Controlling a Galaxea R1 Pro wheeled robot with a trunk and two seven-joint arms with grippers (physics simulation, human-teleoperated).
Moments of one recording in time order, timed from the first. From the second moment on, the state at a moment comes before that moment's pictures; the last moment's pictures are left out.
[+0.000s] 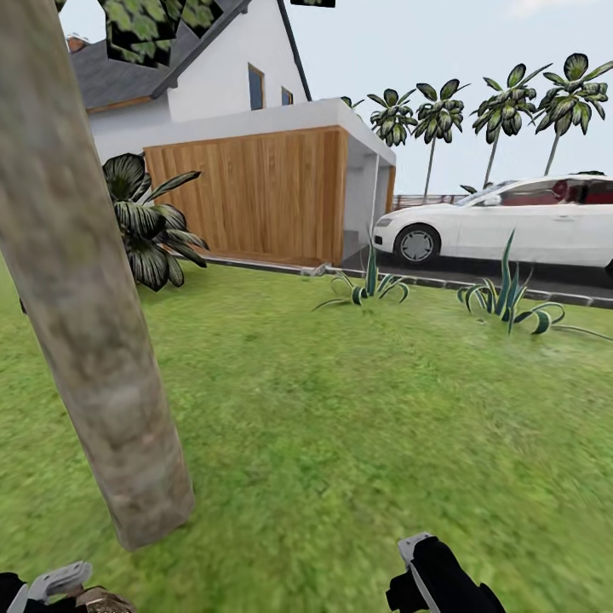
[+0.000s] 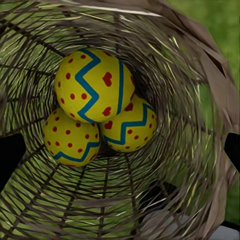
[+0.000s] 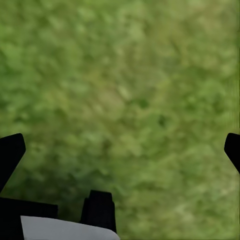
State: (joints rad) left arm -0.18 0.36 0.25 -0.93 0.19 0.97 -0.11; right arm -0.36 -0.01 0.16 -0.76 0.12 0.86 0.07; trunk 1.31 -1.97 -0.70
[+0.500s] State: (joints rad) left arm -0.18 0.39 0.26 -0.93 0.19 0.97 -0.12; right arm -0.36 -0.01 0.17 -0.76 0.12 0.86 0.07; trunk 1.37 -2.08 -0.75
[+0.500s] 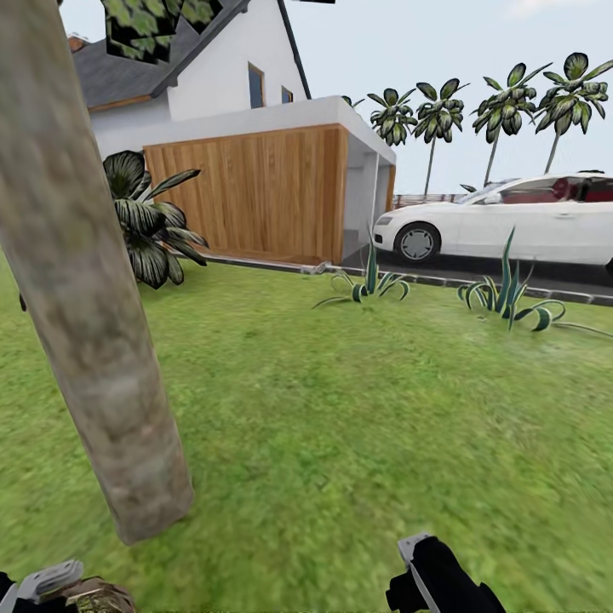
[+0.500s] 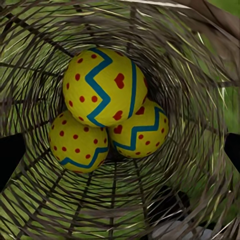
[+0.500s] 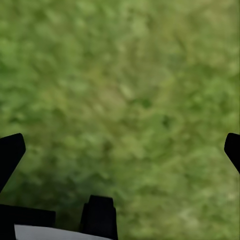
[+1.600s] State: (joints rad) left arm -0.18 0.39 0.36 -0.94 0.20 0.96 -0.18; right arm -0.36 0.00 0.17 -0.76 0.12 0.85 0.07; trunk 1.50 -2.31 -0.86
